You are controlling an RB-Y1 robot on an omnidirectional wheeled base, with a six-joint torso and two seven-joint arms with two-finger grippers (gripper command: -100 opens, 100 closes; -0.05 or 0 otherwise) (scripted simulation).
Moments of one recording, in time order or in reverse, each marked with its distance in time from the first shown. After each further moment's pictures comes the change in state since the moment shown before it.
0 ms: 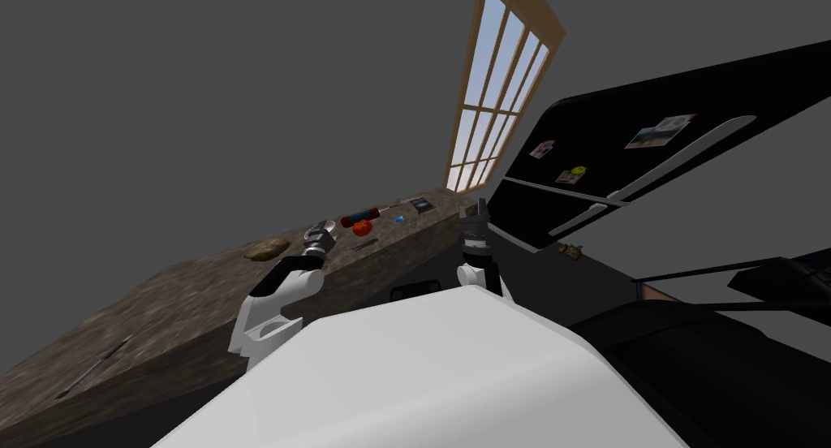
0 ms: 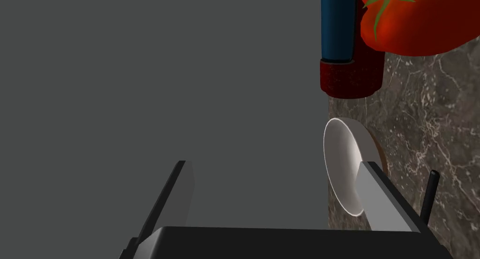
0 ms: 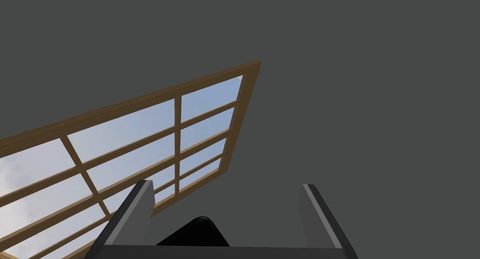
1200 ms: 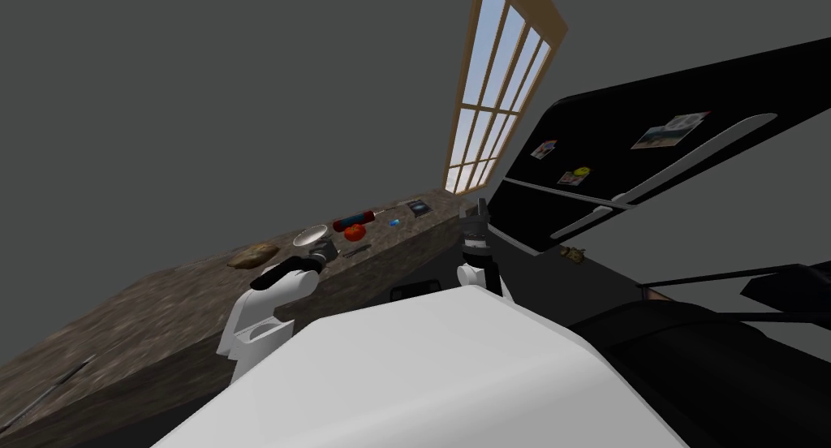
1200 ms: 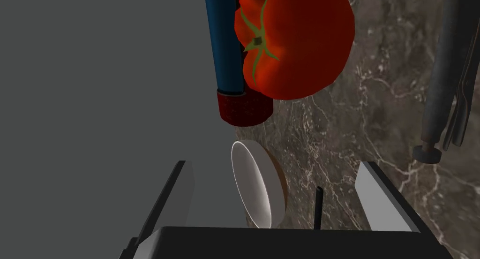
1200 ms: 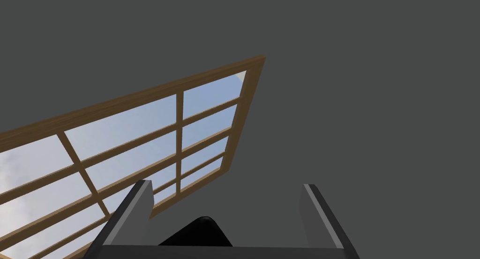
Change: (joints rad) left arm 0.005 0.067 0.019 0.032 0.074 0.305 0.077; right arm 0.000 0.000 0.000 0.000 0.000 0.000 0.000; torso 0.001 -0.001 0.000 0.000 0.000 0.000
